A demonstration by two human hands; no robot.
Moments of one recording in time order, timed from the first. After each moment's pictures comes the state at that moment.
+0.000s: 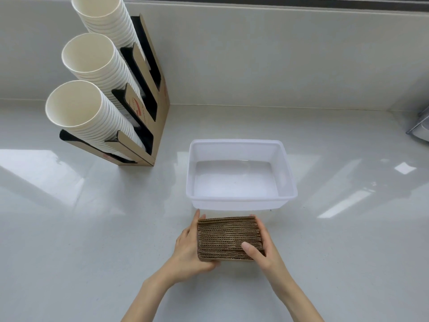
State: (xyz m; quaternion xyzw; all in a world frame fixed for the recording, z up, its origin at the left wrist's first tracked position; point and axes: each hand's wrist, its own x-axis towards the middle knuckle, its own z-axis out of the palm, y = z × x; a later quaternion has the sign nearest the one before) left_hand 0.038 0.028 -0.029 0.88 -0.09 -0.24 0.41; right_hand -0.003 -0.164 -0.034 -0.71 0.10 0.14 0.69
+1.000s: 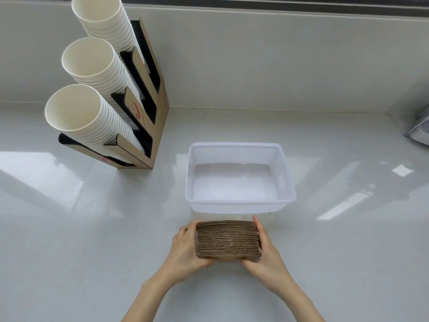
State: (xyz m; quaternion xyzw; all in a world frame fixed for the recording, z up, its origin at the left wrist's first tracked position) left_hand 0.045 0.030 -0.028 0.88 -0.10 -0.18 0.42; right_hand 0.004 -0.168 -0.046 -0.83 0.09 0.14 0.54
